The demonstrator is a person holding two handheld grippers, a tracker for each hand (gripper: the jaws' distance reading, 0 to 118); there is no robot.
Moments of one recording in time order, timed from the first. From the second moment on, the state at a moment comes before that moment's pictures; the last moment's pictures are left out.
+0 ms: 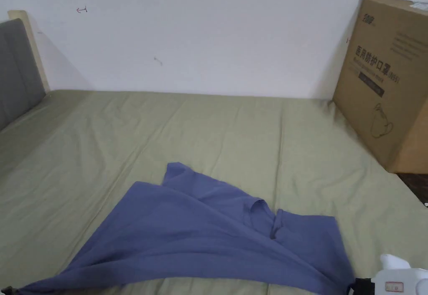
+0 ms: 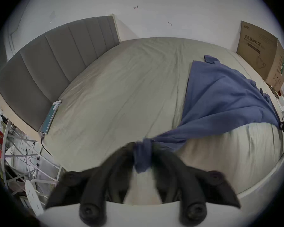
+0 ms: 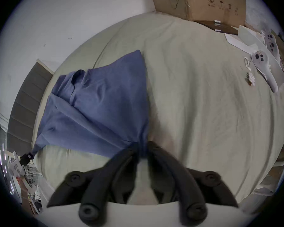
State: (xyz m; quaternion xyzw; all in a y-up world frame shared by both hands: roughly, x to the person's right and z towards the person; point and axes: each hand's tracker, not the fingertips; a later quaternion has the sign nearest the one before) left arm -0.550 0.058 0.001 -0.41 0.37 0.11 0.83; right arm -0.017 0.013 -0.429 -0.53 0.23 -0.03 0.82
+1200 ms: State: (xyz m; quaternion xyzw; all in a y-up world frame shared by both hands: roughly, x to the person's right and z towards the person) left arm -0.454 0.089 -0.089 -0.39 0.23 0.09 0.89; right arm -0.031 0.035 -0.416 -0.46 0.23 -0.03 0.86
